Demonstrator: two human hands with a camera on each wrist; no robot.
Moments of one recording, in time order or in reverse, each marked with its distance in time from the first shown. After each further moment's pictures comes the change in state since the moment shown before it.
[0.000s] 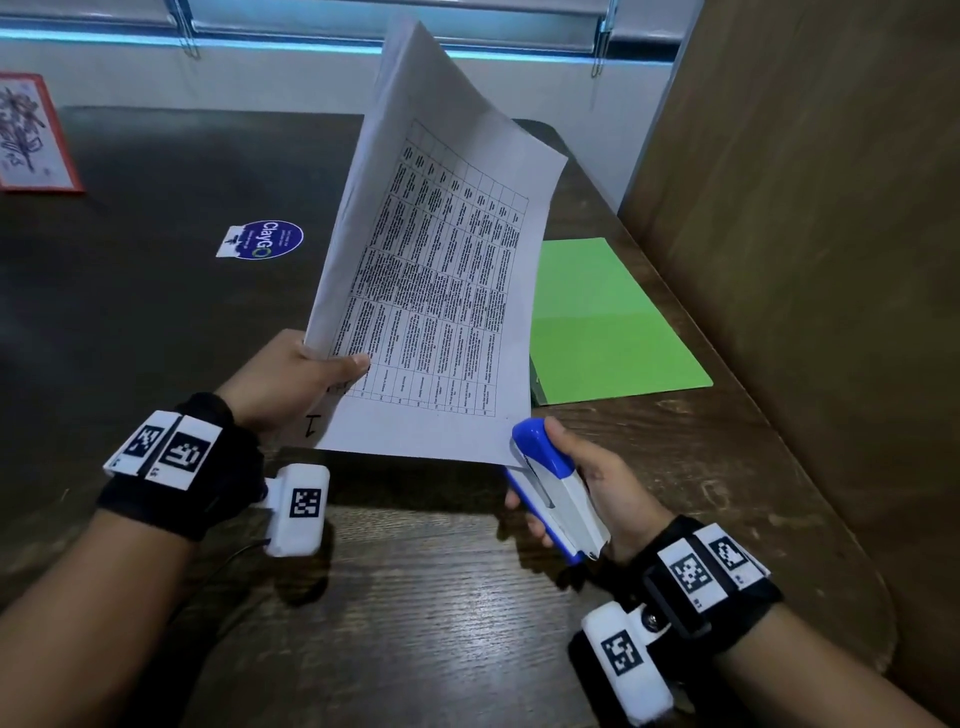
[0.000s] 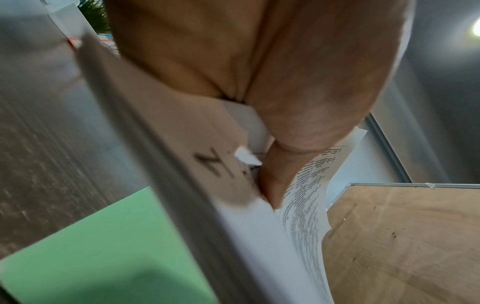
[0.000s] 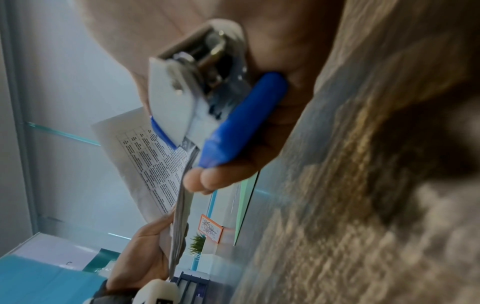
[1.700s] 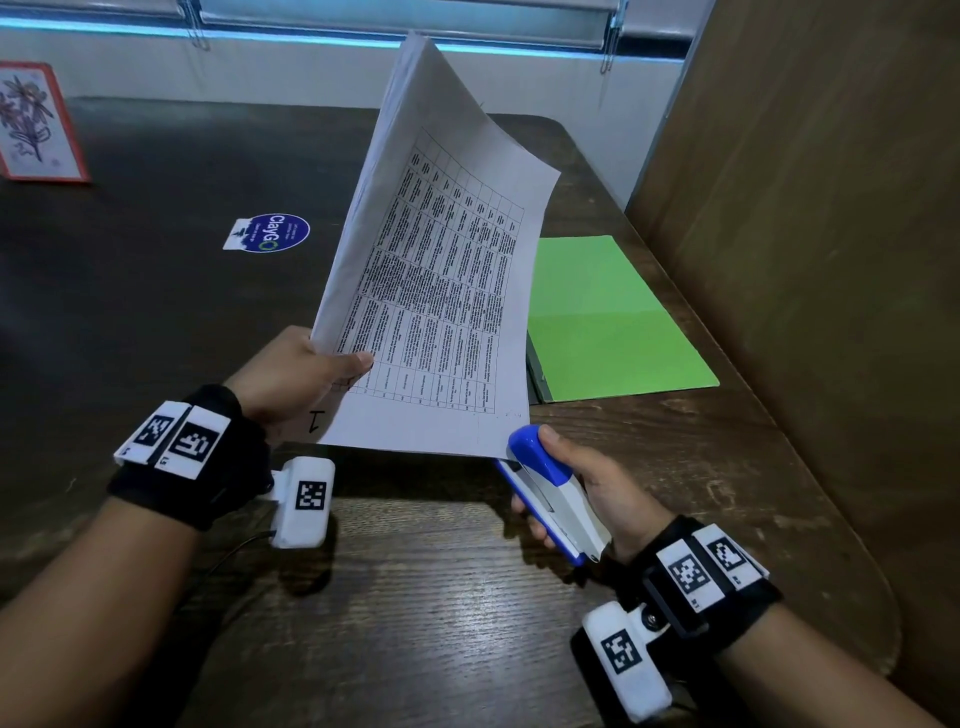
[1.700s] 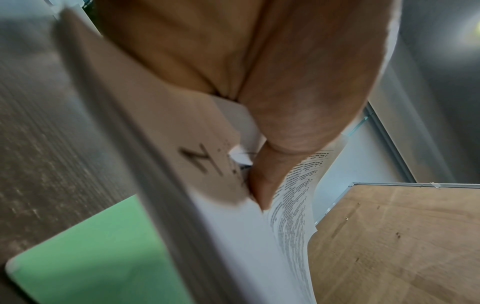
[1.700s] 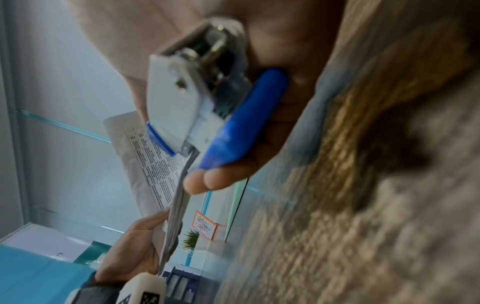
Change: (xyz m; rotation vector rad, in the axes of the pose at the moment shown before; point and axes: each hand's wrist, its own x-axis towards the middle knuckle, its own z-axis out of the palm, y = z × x) left_hand 0.008 -0.010 -0.001 -0.025 -0.007 -0.026; right_hand 0.008 0.009 -0.004 -0.082 0.043 -0.021
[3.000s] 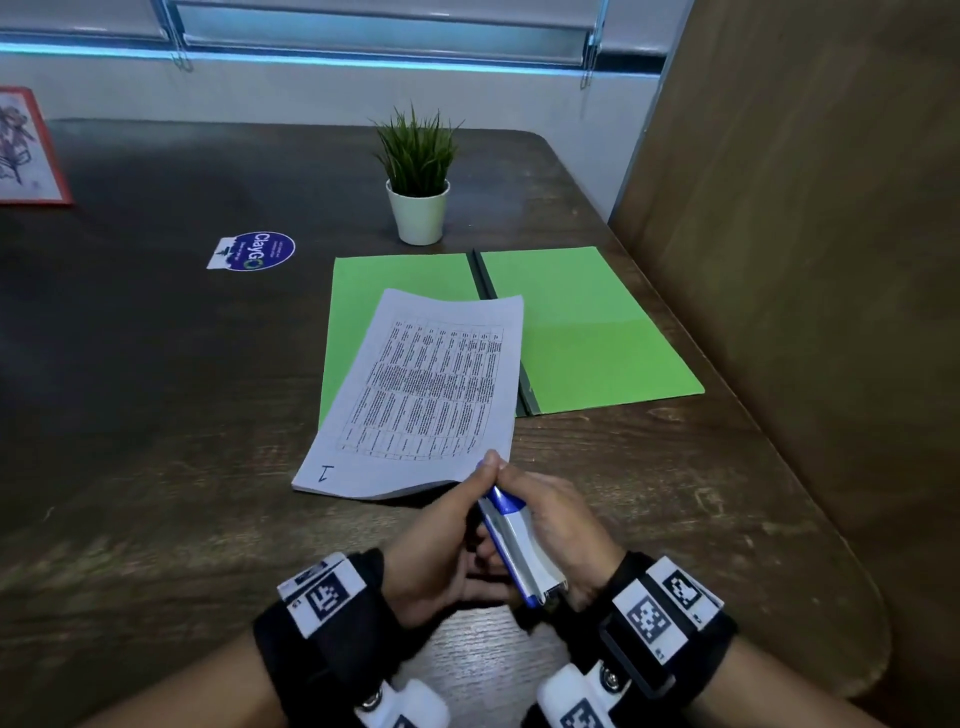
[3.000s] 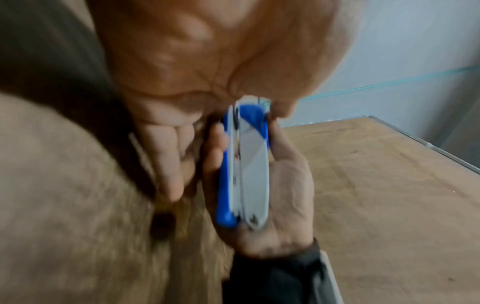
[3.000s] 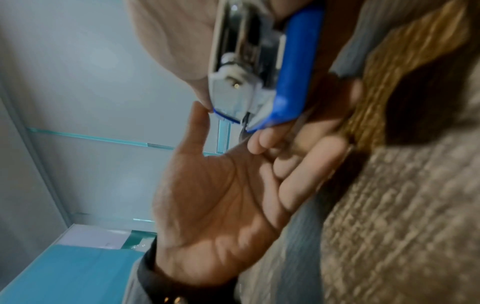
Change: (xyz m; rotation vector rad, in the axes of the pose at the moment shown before) left_hand -0.063 -0.029 0.148 -0.619 -0.508 -0.452; right_hand -0.006 0.006 0.043 0.025 0.234 -0.059
